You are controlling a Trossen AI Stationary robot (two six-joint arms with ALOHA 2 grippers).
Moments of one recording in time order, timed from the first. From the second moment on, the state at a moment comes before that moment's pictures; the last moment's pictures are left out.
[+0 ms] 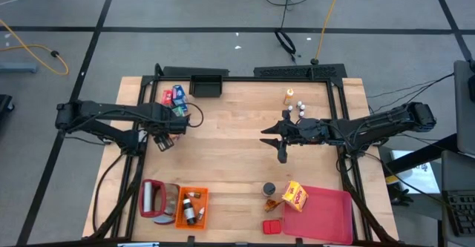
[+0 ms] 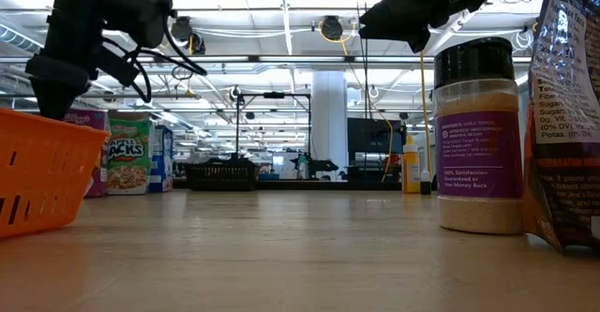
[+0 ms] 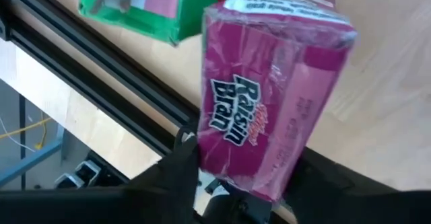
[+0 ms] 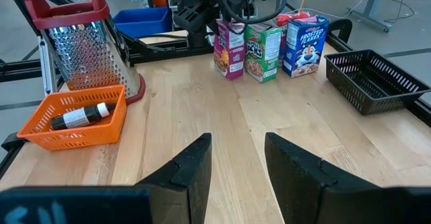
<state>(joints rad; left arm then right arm) 0.12 1.23 0.84 -1.46 -0.20 -0.50 0.11 1.15 0.70 0.13 0.21 0.17</state>
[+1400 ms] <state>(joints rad) -0.20 1.31 1.27 -1.20 -0.09 -0.62 0.11 1.15 0.67 0.20 0.21 0.17</state>
